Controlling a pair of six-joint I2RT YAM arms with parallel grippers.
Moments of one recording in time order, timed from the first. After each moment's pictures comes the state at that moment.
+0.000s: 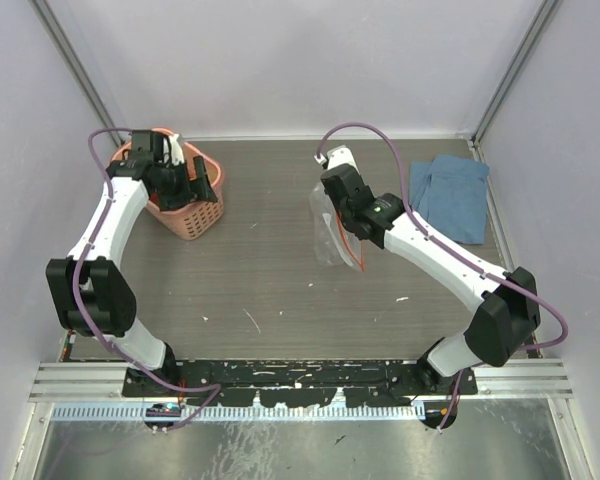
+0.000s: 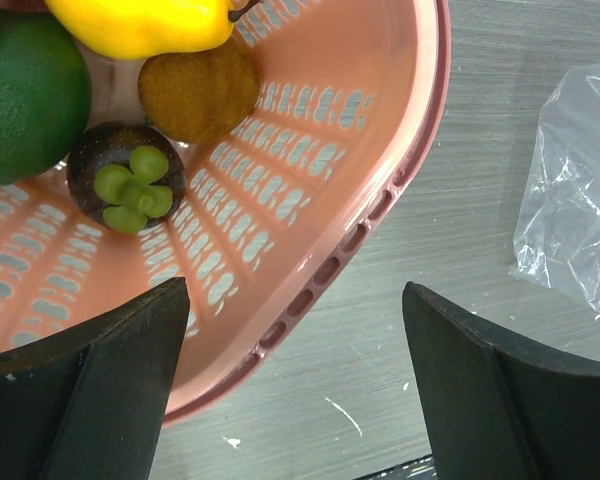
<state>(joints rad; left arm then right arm) -0.03 1.64 1.48 -0.79 0.29 -0.25 0.69 1.49 1.32 -0.58 0.58 0.05</state>
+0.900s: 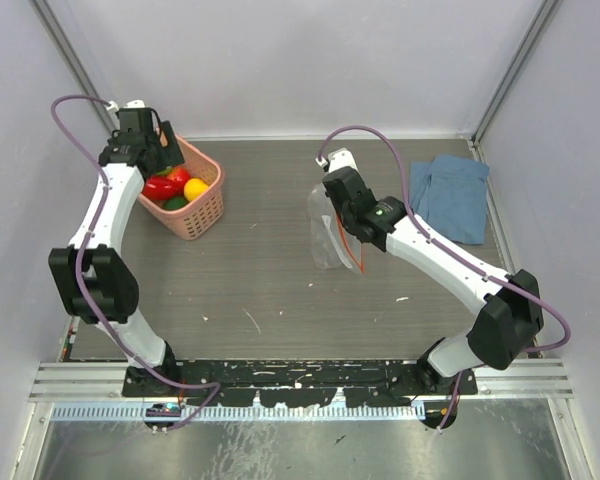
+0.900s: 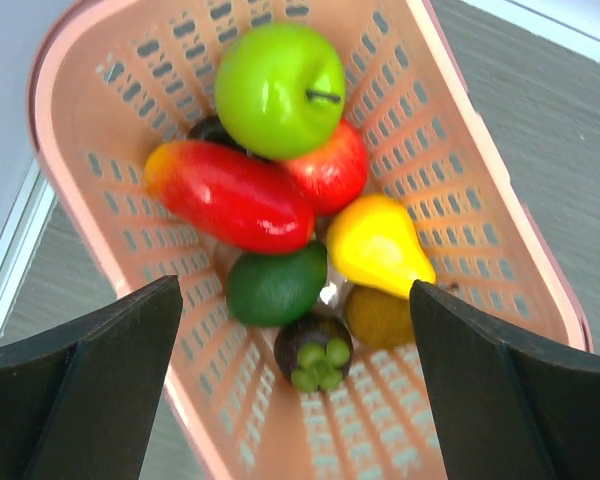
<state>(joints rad) 0.00 1.68 1.62 -0.62 -0.25 -0.30 0.69 1.46 1.28 -0.56 0.56 0.05</state>
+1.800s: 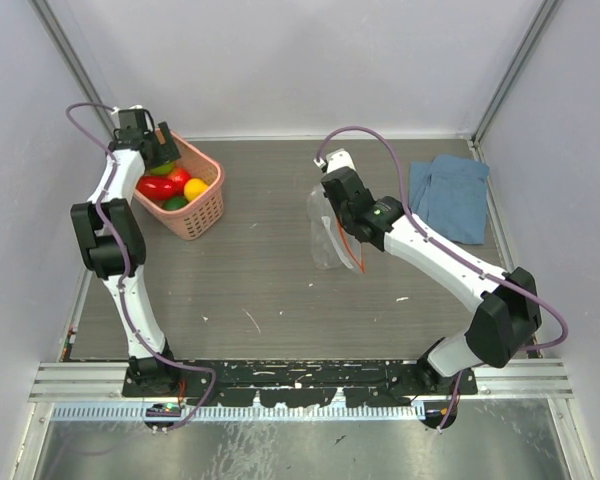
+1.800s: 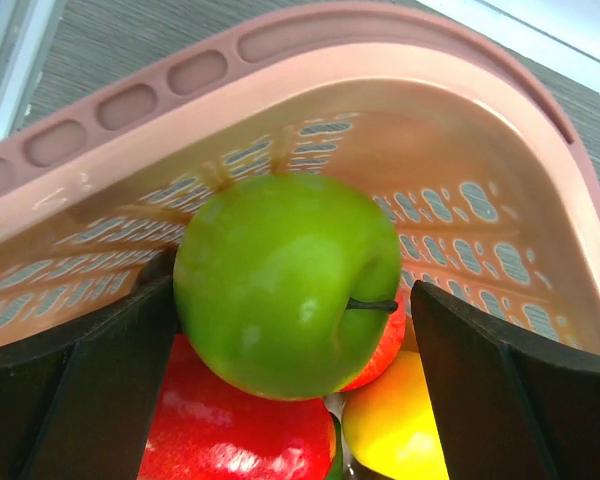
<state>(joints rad) 0.13 2.13 1.88 -0.46 -0.08 -0.27 0.69 1.47 1.28 -0.54 0.54 0.05</state>
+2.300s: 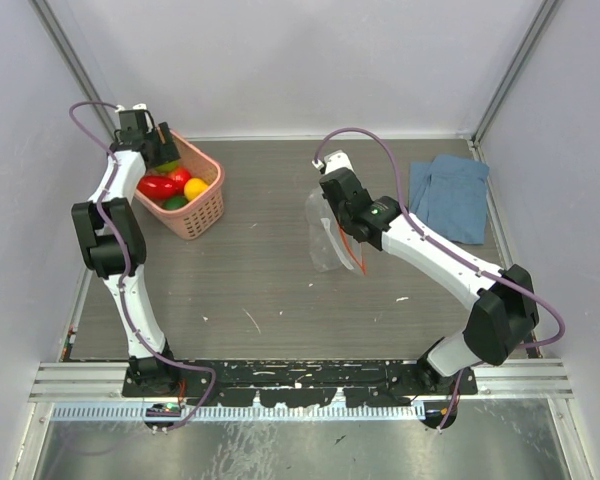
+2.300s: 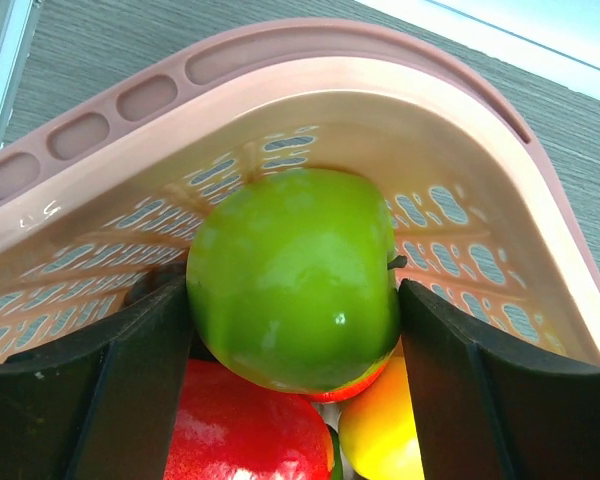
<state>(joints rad) 0.13 2.15 1.88 -0.40 -0.02 -0.22 0.69 1.49 1.28 -0.54 0.54 0.04</state>
